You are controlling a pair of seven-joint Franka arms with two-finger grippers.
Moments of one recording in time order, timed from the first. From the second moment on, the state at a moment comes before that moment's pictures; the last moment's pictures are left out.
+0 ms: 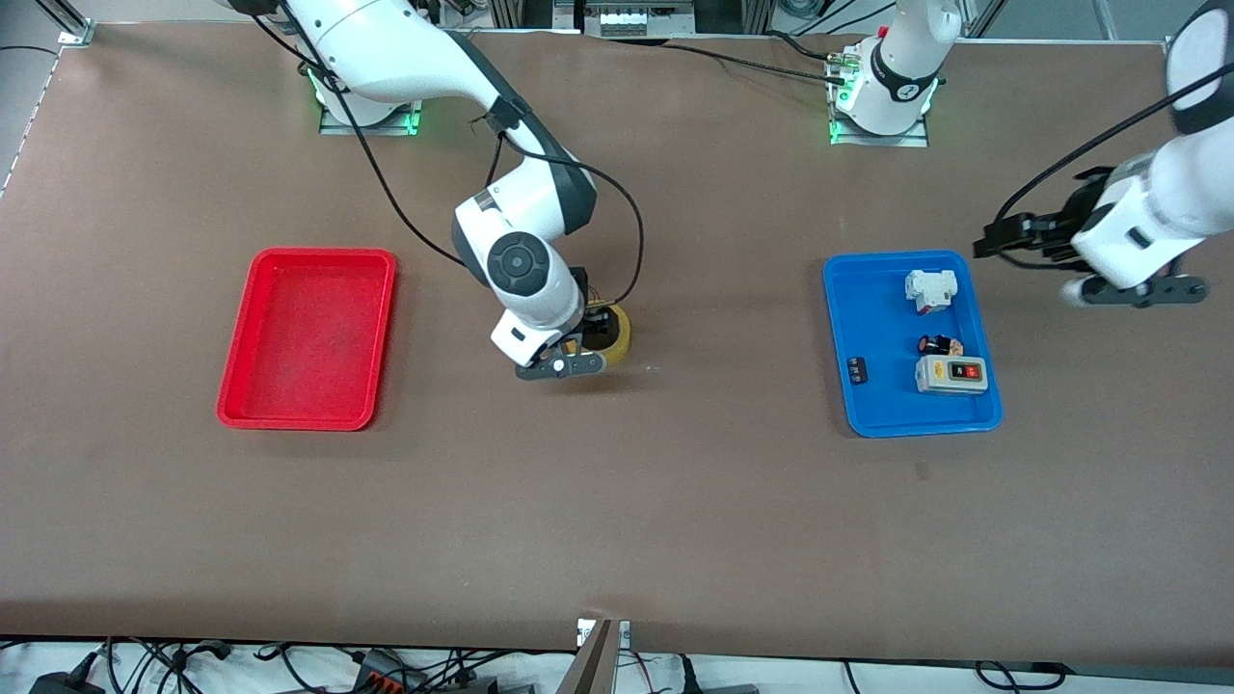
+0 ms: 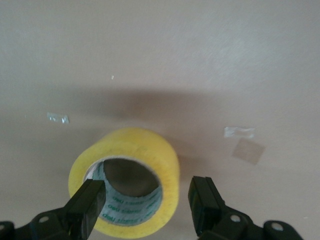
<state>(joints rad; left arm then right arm) 0.04 0.05 -0.05 -1.66 -0.05 1.50 -0.04 0.66 0.72 0.02 -1.50 0.14 2.19 0.50</state>
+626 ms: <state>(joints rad) 0.09 0.05 -0.05 -1.49 -0.02 1.60 0.03 0.67 0.76 0.01 -1.50 0.14 2.19 0.50</state>
